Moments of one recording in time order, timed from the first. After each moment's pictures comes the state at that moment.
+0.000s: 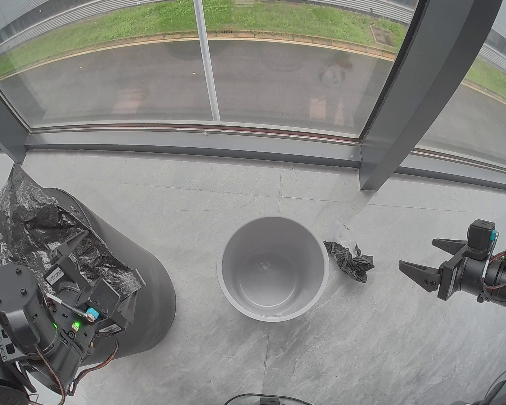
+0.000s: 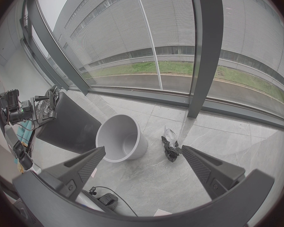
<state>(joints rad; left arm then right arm) -0.74 1.36 -0.23 -0.93 0.69 0.86 0.29 1.33 -0.34 -0.64 0.13 0.01</state>
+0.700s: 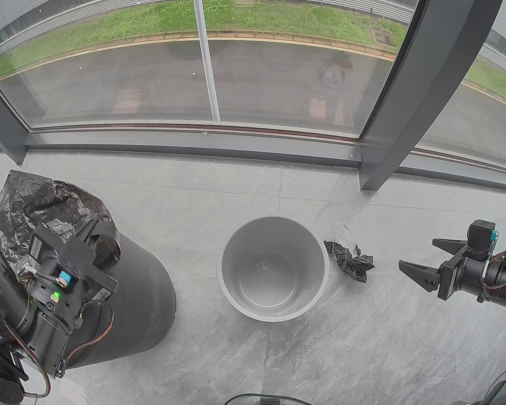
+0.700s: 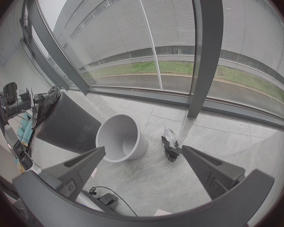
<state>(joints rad) -0.71 1.34 -0.28 -1.09 0.68 0.84 0.29 1.33 -0.34 -0.64 0.13 0.01</state>
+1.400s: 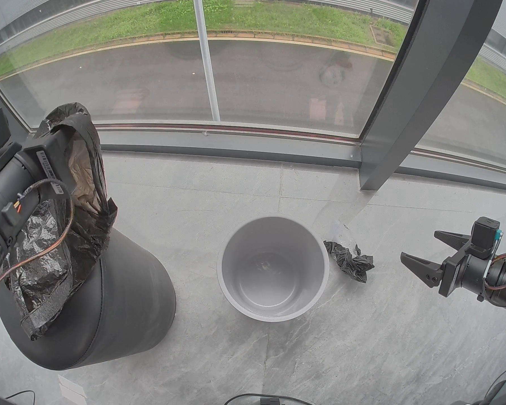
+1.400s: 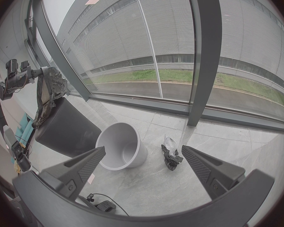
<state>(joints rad) -0.68 1.19 -0.72 -0.68 0.56 0.06 0.29 1.34 -0.29 -0.78 0.13 0.01</state>
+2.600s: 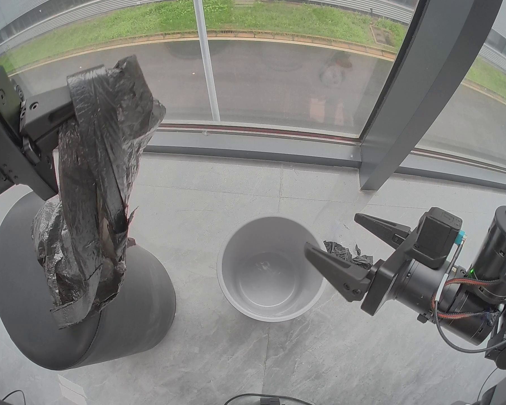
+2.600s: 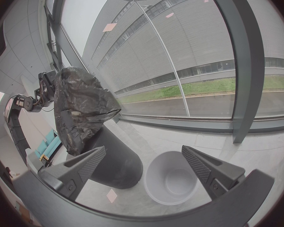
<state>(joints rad) -0.39 1.19 -0.91 -0.52 -0.72 -1.13 0.84 1.53 -0.44 -1.10 -0.14 0.14</state>
